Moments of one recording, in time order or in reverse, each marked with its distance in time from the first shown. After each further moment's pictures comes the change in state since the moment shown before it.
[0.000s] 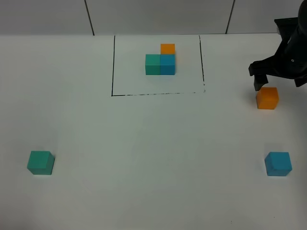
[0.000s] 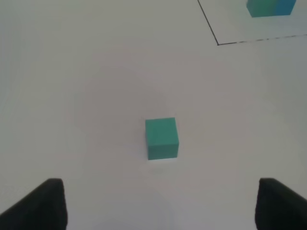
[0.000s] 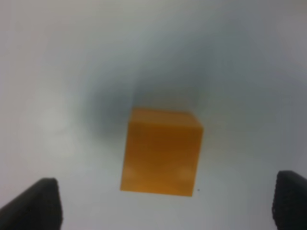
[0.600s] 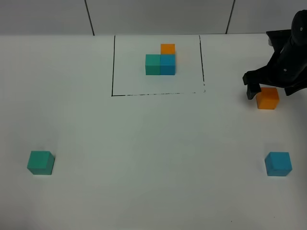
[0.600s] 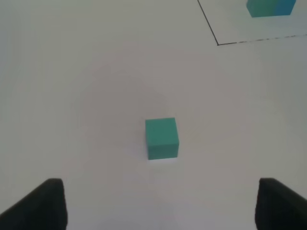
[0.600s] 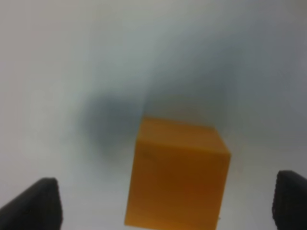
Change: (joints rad) left arm 0.000 0.000 0.000 0.000 0.000 0.000; right arm -0.010 0.098 -0.002 0.053 -0.060 -0.069
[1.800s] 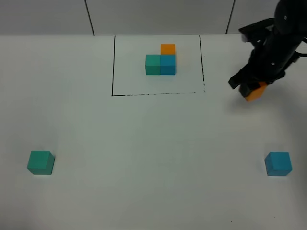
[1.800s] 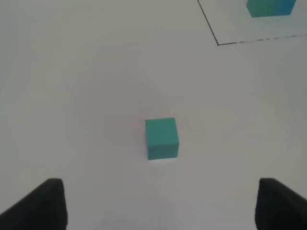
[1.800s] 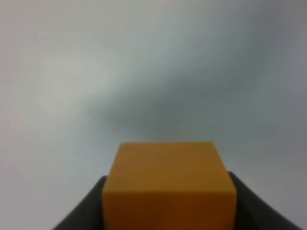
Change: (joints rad) left arm 0.000 0.000 0.000 0.000 0.000 0.000; right arm 0.143 -0.049 -0.076 0.038 0.166 -0.317
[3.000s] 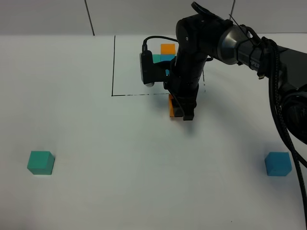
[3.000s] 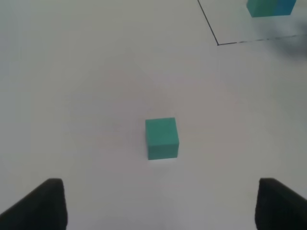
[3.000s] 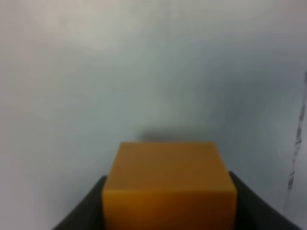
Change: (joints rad) left arm 0.000 0.000 0.000 0.000 0.000 0.000; right arm 0.307 0.260 -0.313 0.049 0.092 -0.803
